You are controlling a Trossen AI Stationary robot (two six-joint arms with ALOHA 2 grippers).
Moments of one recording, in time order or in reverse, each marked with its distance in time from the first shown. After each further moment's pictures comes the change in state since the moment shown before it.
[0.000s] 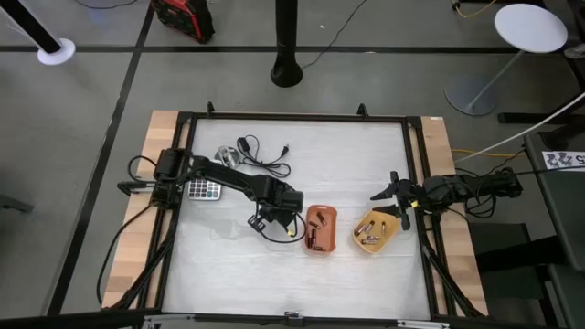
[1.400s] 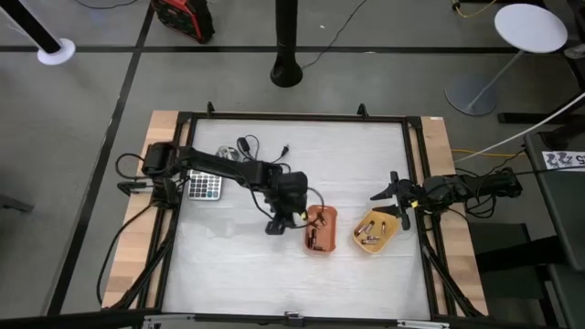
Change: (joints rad) left arm 0.067 -0.119 0.002 0.256 0.473 -0.571; right arm 0.000 0.000 0.000 0.000 -0.001 0.000
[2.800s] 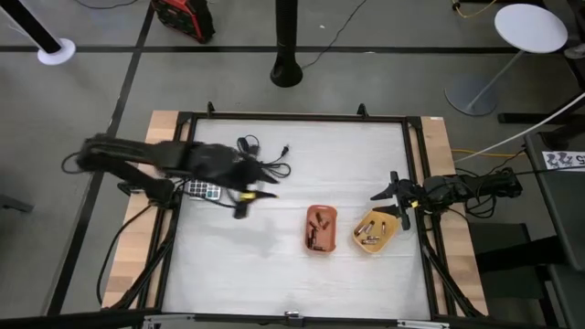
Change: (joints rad) left arm -0.136 -0.633 -0.103 0.083 -0.510 -0.061; right arm 0.000 0.000 0.000 0.000 0.000 0.000
